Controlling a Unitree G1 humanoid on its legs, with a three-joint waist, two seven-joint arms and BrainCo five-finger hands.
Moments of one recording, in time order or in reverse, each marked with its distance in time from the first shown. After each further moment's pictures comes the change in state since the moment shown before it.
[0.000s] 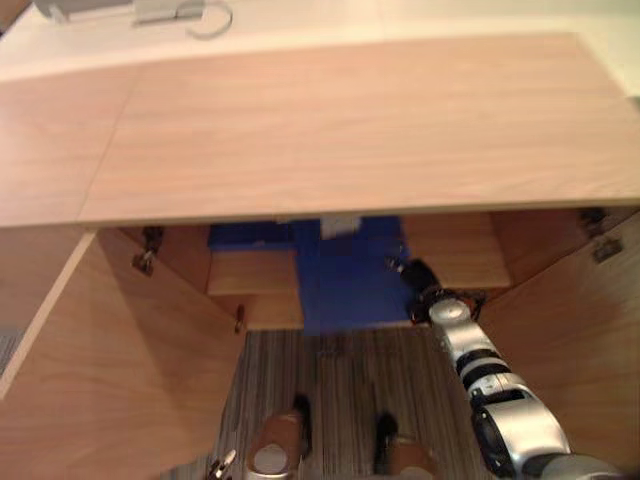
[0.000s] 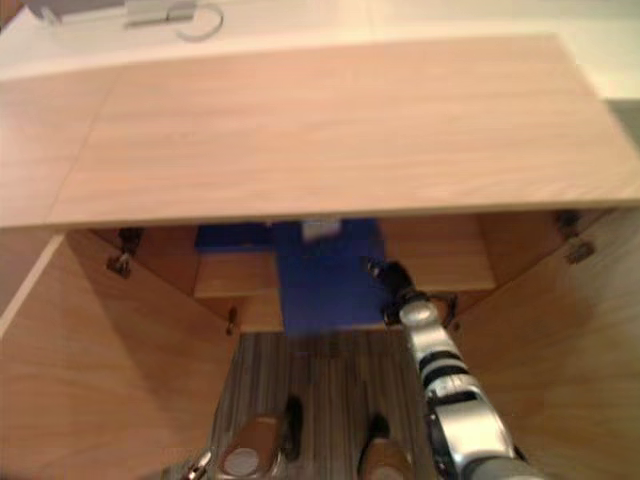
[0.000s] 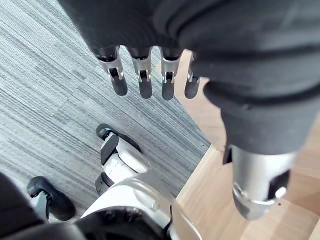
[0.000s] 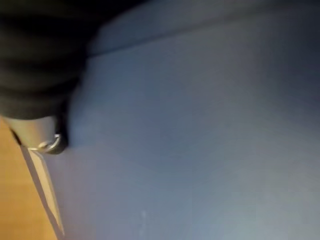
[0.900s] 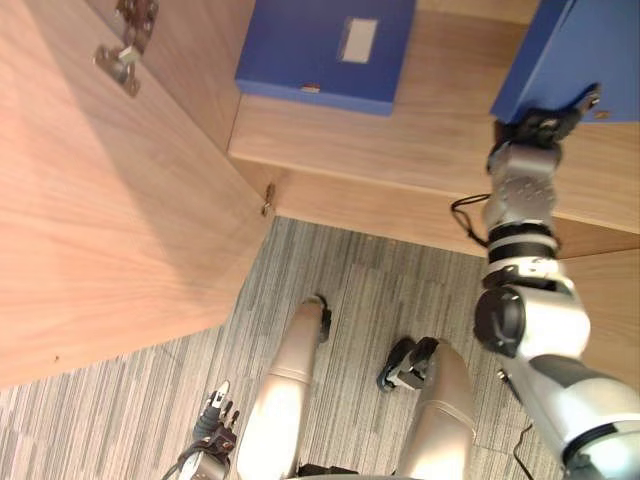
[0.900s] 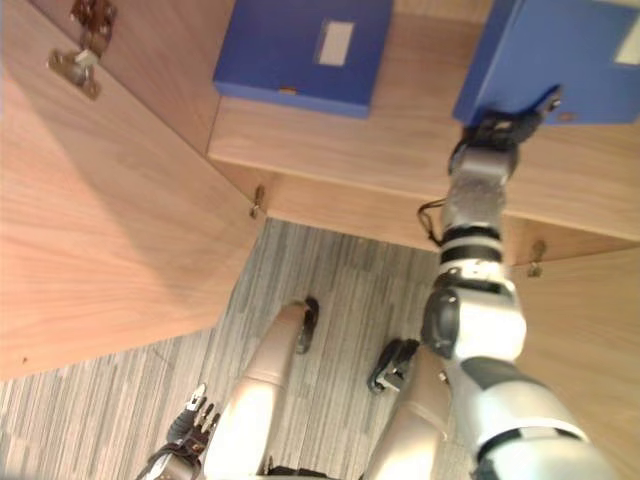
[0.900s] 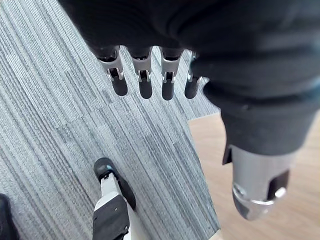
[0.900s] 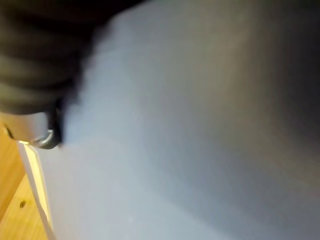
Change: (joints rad) left arm -0.141 -0.023 0.008 -0.157 -0.181 0.031 0.123; right arm -0.606 -0.173 -0.392 0.058 1.187 -0.221 -0.304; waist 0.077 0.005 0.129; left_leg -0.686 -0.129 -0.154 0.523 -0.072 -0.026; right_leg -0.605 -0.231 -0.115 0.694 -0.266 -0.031
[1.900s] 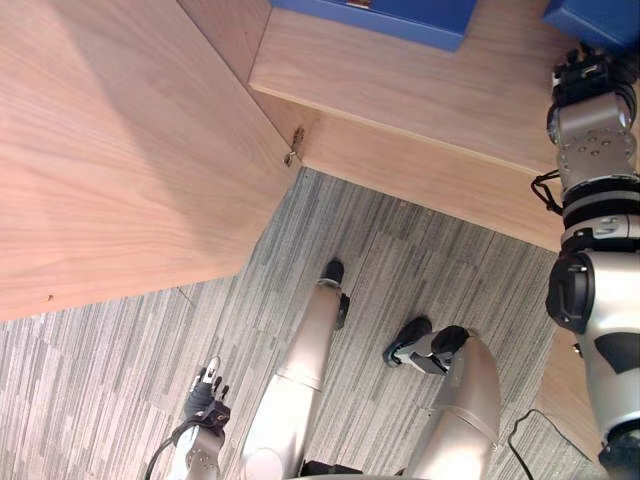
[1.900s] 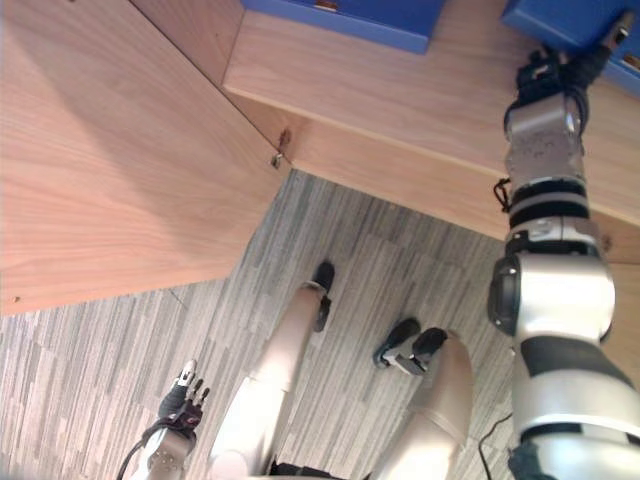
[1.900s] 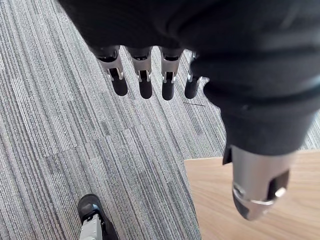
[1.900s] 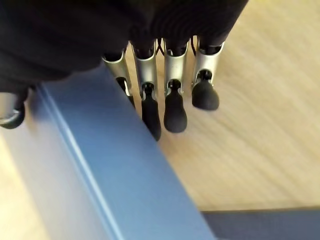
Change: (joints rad) left arm -0.053 0.000 0.035 -0.093 0.001 0.009 0.077; right arm -0.149 -0.245 0.341 0.201 -0.279 0.233 -0.064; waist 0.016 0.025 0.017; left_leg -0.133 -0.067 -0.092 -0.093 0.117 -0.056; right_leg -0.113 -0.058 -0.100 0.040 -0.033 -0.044
